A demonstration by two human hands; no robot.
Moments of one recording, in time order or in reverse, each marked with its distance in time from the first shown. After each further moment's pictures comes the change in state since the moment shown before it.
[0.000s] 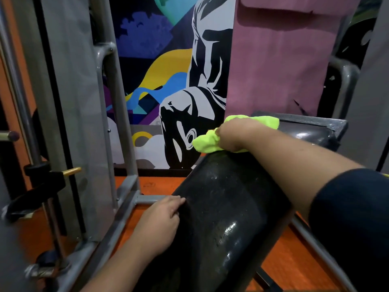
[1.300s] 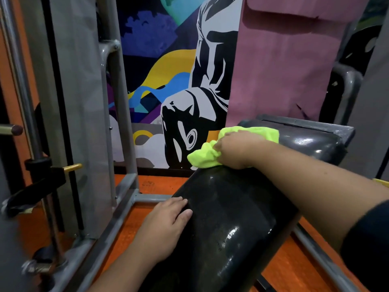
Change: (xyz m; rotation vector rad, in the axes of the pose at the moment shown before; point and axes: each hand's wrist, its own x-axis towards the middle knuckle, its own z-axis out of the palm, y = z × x) left_hand -0.011 -0.002 0.010 -0.030 0.050 0.023; right_hand -0.007 -0.003 0.032 -0.135 0.032 -0.141
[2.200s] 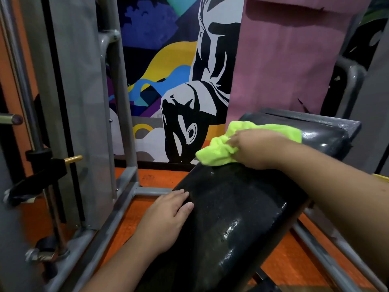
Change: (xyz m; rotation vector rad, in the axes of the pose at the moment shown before) left_hand -0.004 -0.001 0.002 -0.019 -0.021 -0.031; right_hand -0.038 0.013 0.007 0.105 0.065 -0.005
